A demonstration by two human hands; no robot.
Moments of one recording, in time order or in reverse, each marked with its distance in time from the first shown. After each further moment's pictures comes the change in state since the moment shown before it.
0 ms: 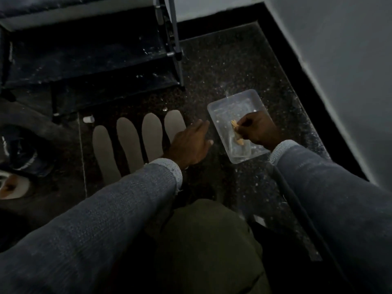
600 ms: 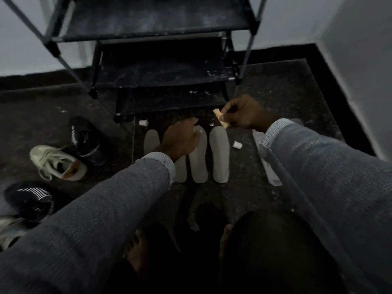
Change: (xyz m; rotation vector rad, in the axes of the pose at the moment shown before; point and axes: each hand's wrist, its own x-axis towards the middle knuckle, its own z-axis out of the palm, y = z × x) left_hand -0.070 -0.125 -0.116 -0.113 0.189 -0.273; right_hand 0.010 -0.209 0.079 0.008 -0.272 -0.260
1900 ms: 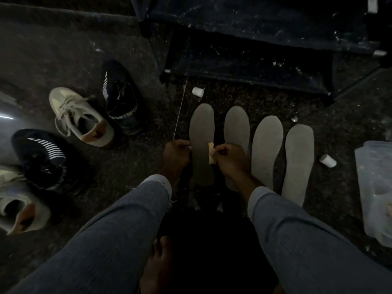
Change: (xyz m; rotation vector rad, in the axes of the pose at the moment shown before) left_hand -0.001 -0.252 0.115 -0.879 0.225 -0.715; right_hand 0.097 0.071 0.319 0.131 0.012 0.285
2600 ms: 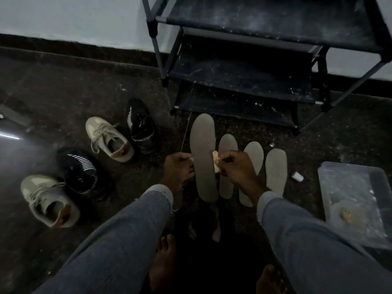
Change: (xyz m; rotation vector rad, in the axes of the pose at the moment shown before) left_hand -0.124 0.092 -0.046 -0.419 -0.038 -0.100; right_hand -0.095 -0.080 -0.073 0.107 -0.047 -0.122
